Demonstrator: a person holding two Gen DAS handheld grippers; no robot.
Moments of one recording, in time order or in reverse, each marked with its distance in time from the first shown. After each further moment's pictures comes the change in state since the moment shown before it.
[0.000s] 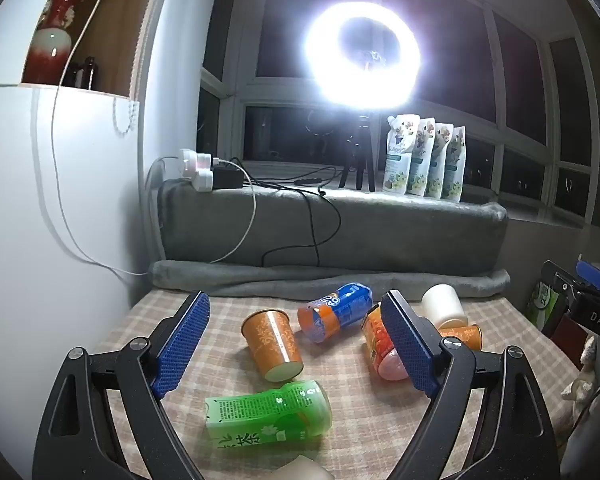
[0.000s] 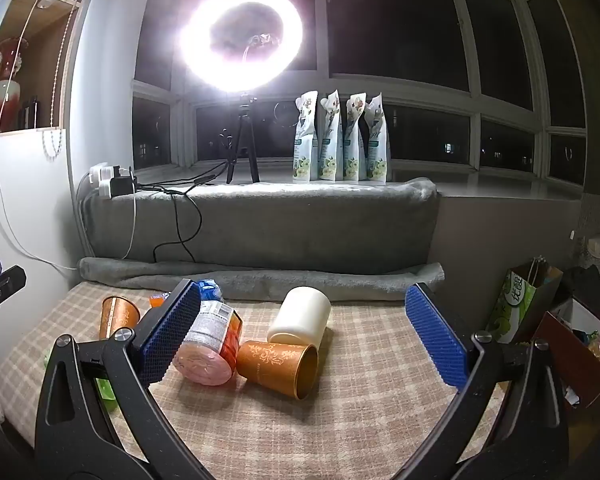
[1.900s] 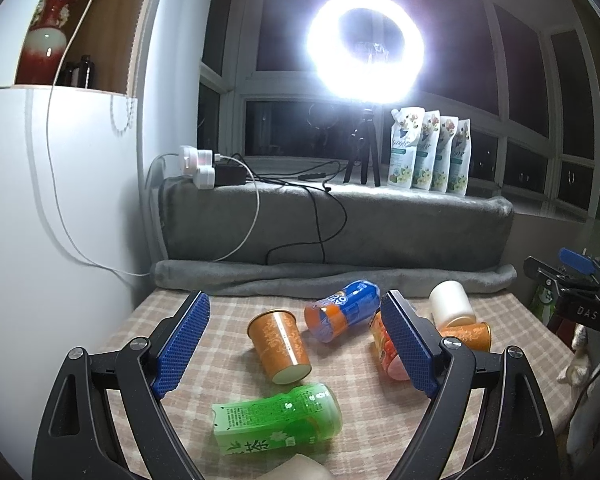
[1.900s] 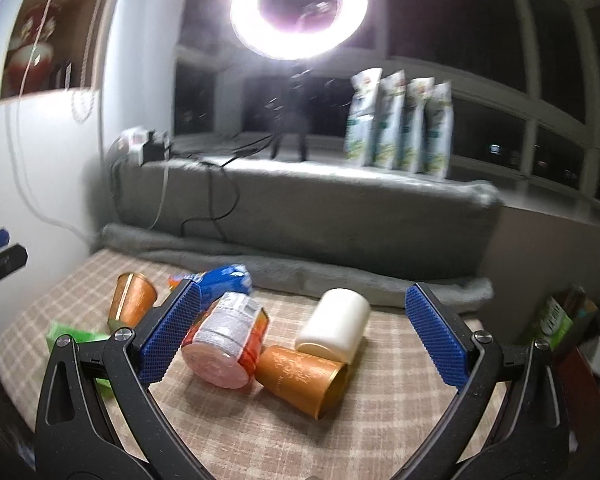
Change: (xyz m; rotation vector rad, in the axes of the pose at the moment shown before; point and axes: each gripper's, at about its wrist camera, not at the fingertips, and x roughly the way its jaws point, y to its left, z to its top) left arm 0.011 0.004 0.006 0.019 0.032 0.012; right arm 0.056 0.023 0.013 -0.190 0.012 0.154
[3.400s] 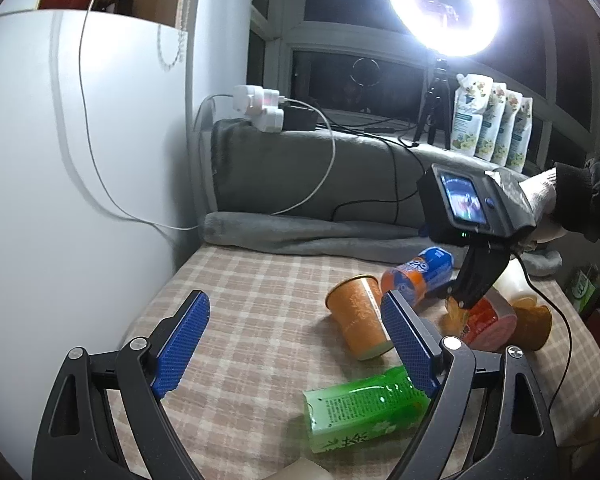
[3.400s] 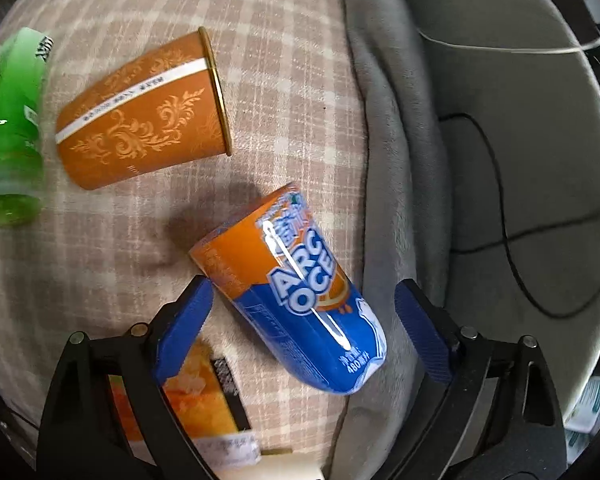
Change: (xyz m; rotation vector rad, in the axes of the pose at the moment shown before) left arm 0.043 0.079 -0.009 -0.071 0.180 0.099; right arm 0.264 0.199 -0.029 -1.250 0.662 0.624
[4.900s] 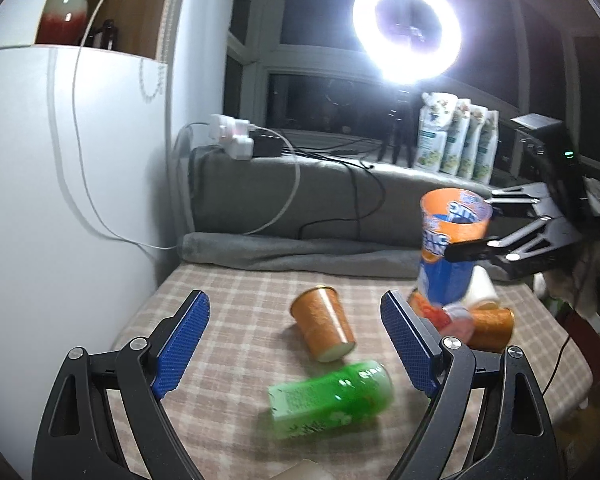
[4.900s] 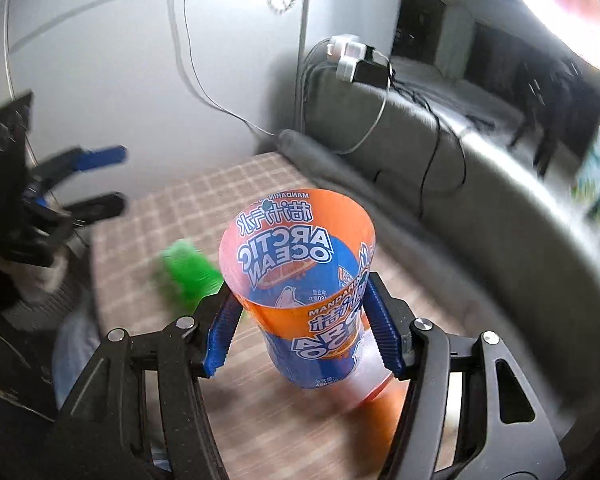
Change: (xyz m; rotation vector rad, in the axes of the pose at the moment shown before) left arm -0.044 -0.024 -0.004 0.037 -0.074 -0.096; right arm -0.184 0.071 -0.118 0.733 -0.604 0.083
